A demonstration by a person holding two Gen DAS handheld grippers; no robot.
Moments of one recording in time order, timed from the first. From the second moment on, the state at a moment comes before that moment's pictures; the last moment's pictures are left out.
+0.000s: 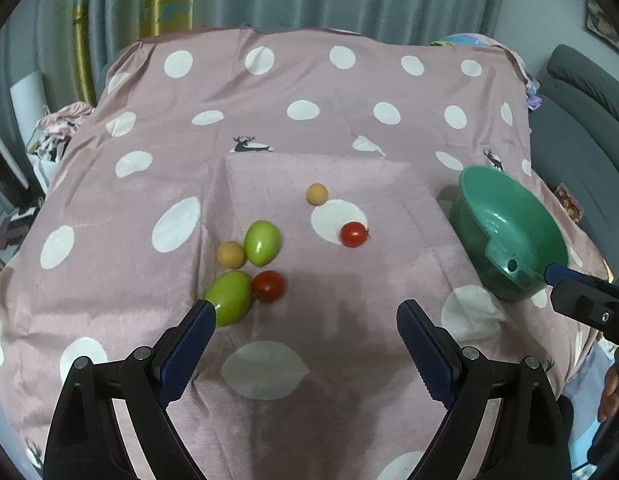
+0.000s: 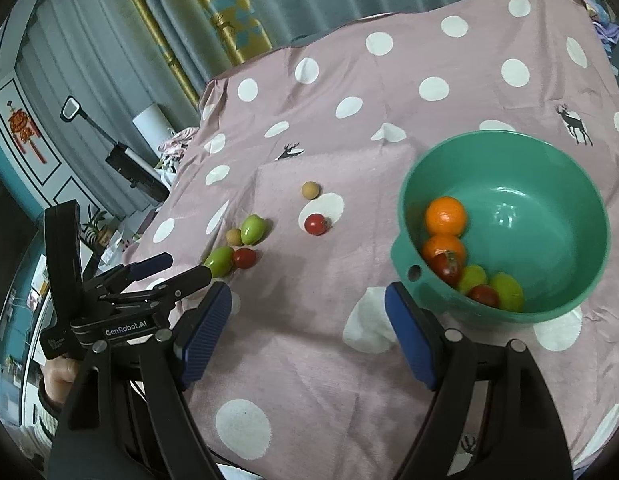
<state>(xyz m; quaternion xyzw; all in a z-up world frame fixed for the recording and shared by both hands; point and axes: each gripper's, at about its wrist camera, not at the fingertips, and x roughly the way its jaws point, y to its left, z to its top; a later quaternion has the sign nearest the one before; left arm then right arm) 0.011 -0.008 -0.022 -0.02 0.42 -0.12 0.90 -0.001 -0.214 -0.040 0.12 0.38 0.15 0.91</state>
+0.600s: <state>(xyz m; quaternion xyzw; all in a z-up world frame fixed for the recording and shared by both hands) 0.011 0.026 -0.027 -0.04 0.42 -0.12 0.90 0.022 -0.180 -0.050 0.09 0.40 0.17 0.90</state>
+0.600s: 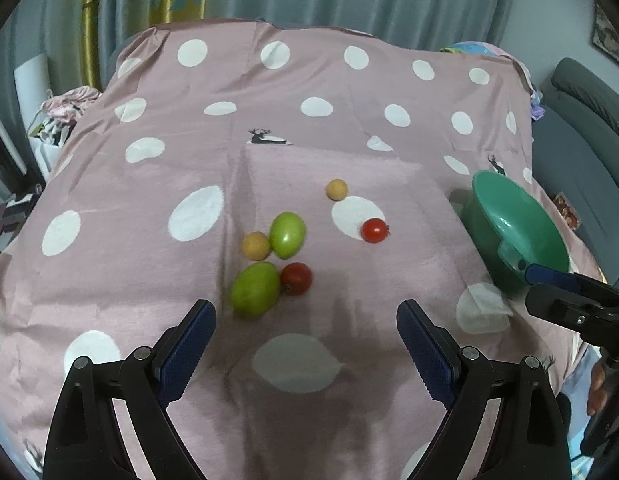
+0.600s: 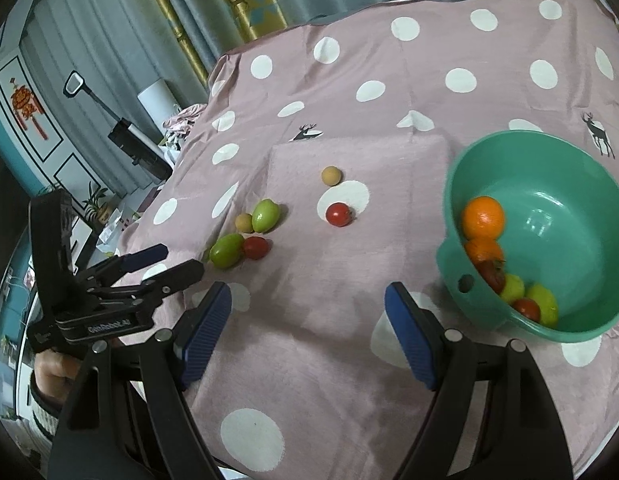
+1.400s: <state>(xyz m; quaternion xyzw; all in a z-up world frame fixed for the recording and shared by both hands) 0.009 0.056 -0.036 -0.06 0.42 -0.14 0.90 0.044 -0.159 -0.073 0.06 0.43 0.19 0.88</state>
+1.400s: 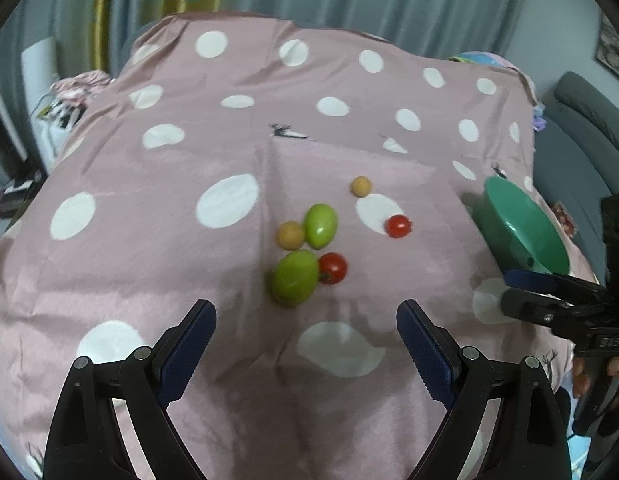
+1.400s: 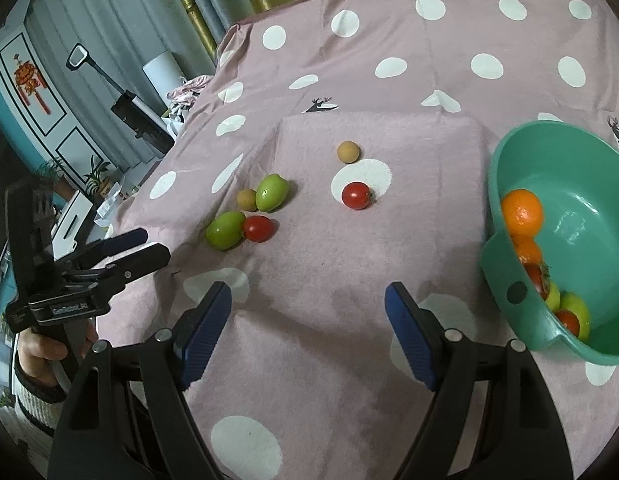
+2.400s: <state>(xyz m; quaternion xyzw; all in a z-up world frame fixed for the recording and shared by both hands) 0.058 0.003 -0.074 -0.07 0.48 -0.25 0.84 0.120 -0.149 -0.094 0.01 0.45 0.20 0.87</state>
